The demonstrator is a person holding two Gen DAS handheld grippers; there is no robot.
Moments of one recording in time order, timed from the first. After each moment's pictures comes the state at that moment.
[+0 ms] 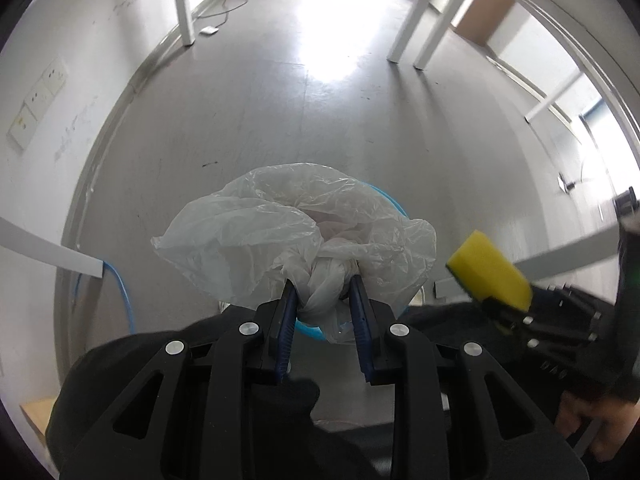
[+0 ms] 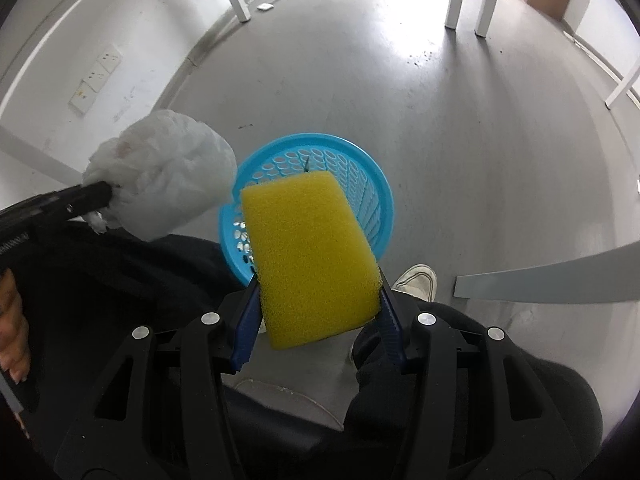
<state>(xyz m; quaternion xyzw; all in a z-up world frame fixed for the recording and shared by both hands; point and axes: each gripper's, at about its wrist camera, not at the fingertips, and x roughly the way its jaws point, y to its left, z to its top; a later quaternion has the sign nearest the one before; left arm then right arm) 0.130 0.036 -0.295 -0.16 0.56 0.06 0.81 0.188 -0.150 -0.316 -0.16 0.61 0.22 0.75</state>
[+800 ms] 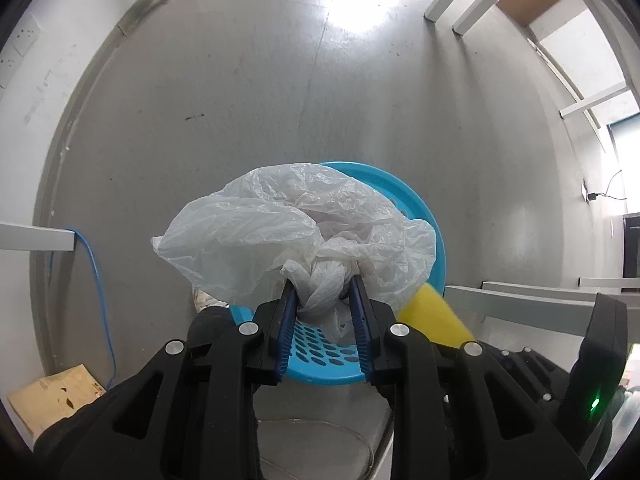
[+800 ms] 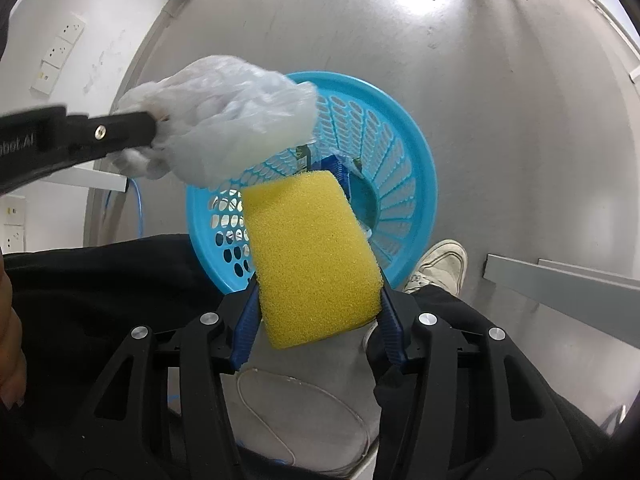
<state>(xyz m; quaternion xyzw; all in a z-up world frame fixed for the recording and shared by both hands) 0.227 0.045 -0.389 -0.21 0.65 0.07 0.73 0.237 -0.120 -0.426 -0.16 0.69 0.20 0.67</state>
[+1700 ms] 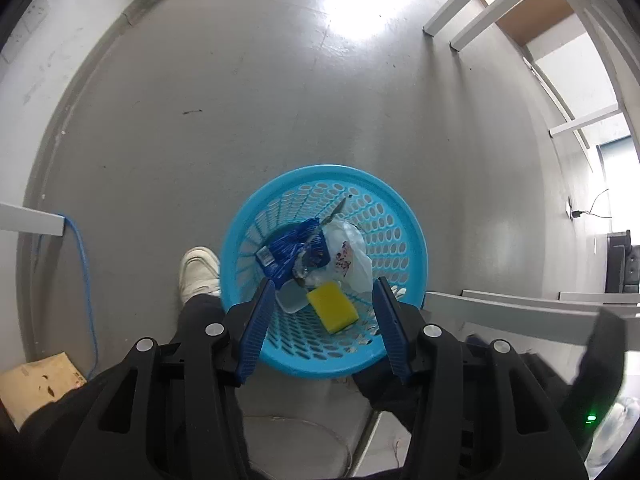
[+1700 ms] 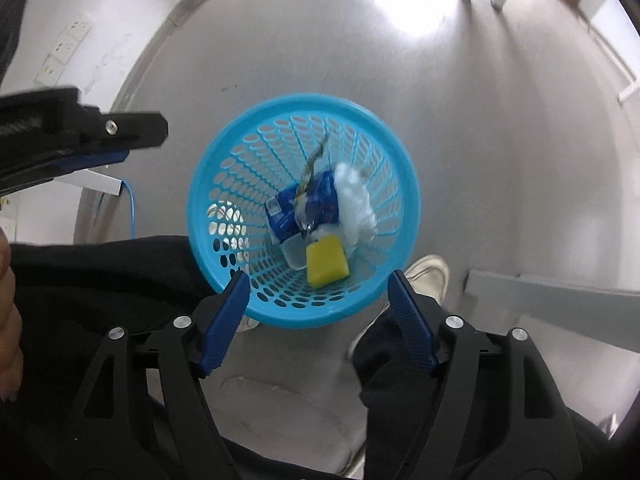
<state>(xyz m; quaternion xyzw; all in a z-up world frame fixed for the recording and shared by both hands) 0.198 0.060 -0.368 -0.24 0.63 0.07 0.74 0.221 -0.116 -0.393 -0.19 0.65 0.21 0.71</state>
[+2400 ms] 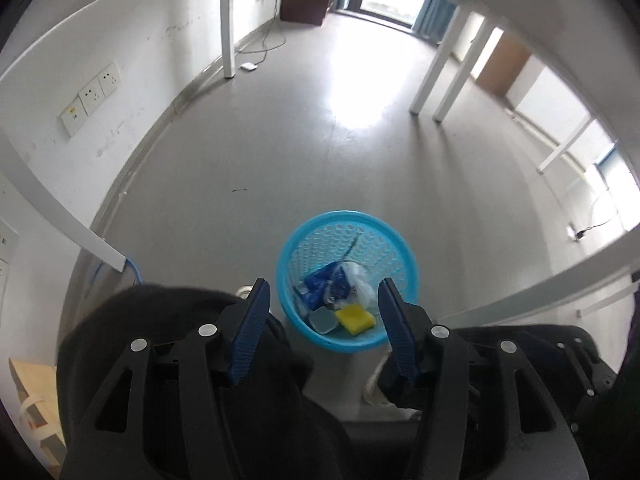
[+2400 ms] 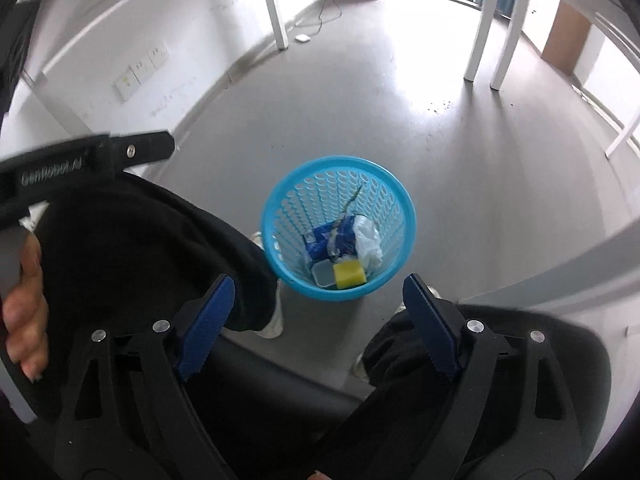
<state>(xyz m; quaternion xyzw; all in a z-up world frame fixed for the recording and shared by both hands) 0.066 0.026 -0.239 -0.18 0.49 0.12 0.85 0.103 -0.152 -0.262 -0.18 0.53 0.27 0.78</state>
